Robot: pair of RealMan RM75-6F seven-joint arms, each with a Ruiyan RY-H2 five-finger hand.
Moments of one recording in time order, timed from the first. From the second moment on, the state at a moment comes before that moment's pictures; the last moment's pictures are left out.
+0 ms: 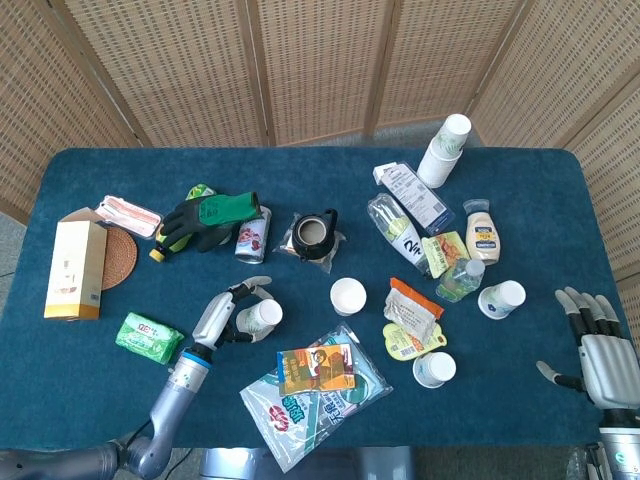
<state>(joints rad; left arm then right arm) -0.51 -1.85 -0.12 -1.29 1.40 1.18 -0.44 0.06 -1.11 0.06 -1.61 -1.49 1.47 0.06</state>
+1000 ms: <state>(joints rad) -0.44 -1.63 -0.01 -1.34 1.63 1.40 -0.31 0.06 -1.11 0.06 -1.62 -1.49 1.47 0.05</state>
